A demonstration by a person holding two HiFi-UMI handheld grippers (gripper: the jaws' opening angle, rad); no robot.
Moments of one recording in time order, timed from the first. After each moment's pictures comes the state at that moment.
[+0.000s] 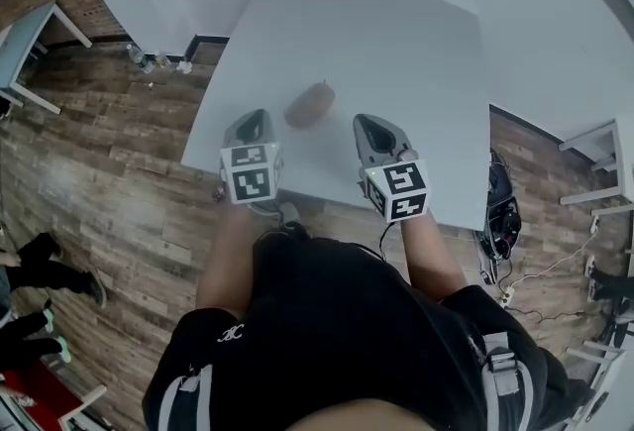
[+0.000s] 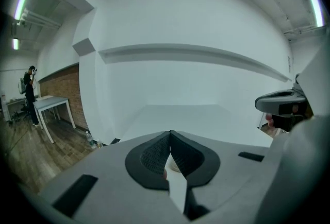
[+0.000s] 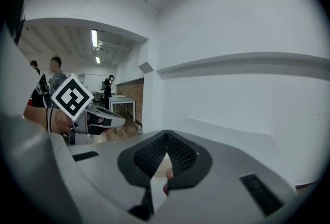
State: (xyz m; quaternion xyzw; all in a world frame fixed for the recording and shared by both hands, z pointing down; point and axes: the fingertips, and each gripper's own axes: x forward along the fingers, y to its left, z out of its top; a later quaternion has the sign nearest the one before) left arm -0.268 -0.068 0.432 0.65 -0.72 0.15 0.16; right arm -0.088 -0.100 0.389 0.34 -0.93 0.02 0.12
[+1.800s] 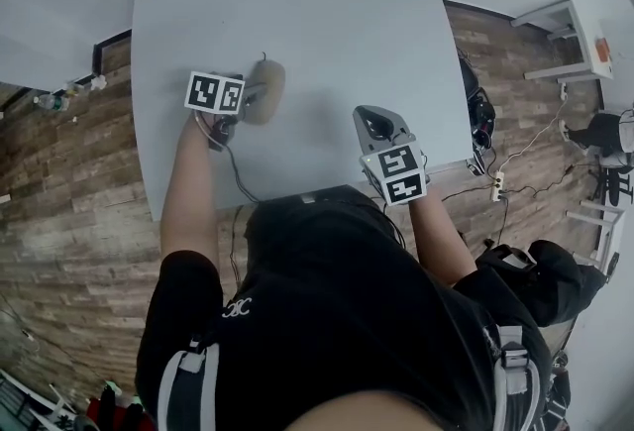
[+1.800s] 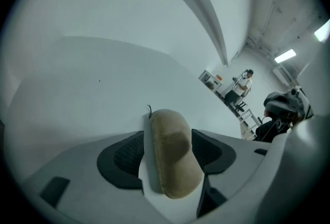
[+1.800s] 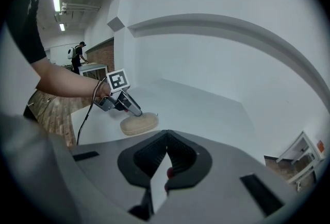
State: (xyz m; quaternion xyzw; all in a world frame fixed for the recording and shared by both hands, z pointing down) left arm -0.221 -0.285 0.639 0.82 -0.32 0.28 0.38; right arm -0.034 -0.190 0.509 0.45 -0.83 0.10 0.32
